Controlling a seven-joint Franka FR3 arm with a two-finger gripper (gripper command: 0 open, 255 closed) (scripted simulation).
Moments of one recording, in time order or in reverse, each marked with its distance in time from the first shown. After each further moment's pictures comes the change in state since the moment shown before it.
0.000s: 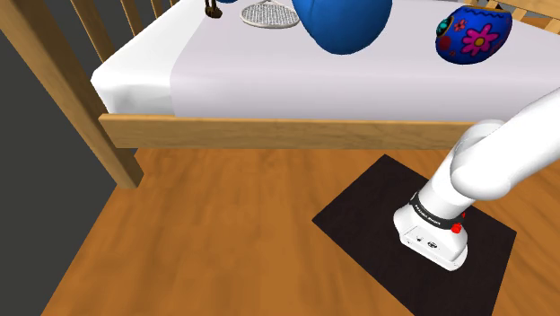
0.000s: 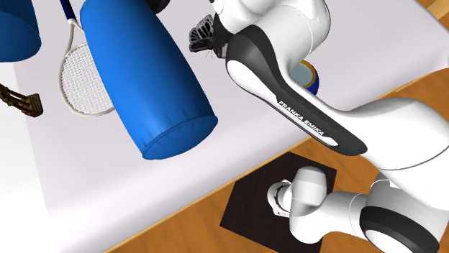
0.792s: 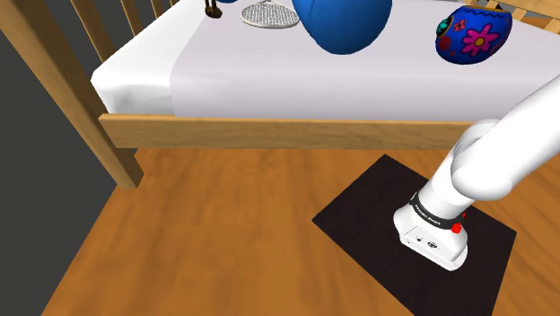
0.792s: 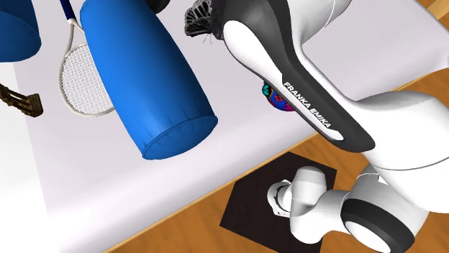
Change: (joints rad) arm 0.022 0.108 -0.034 0.272 0.063 -0.172 -0.042
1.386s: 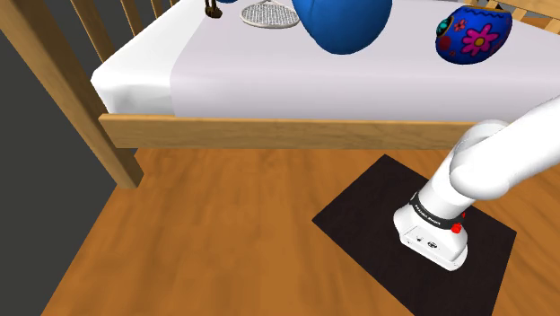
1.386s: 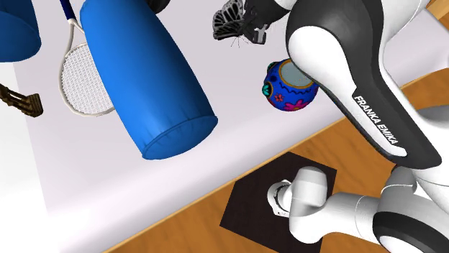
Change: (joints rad) arm -0.044 -0.190 0.050 -0.098 -0.086 -0.070 -0.011
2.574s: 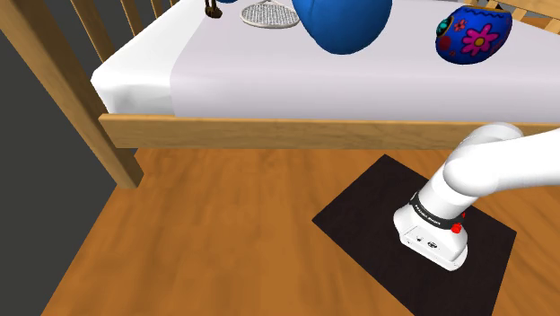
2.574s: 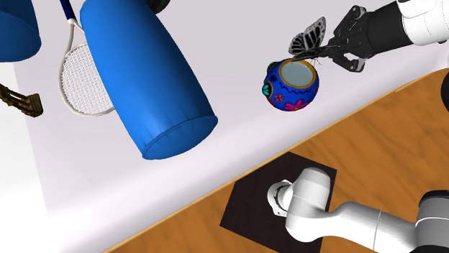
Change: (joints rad) arm -0.156 -0.426 0.053 -0.203 -0.126 -0.191 -0.118
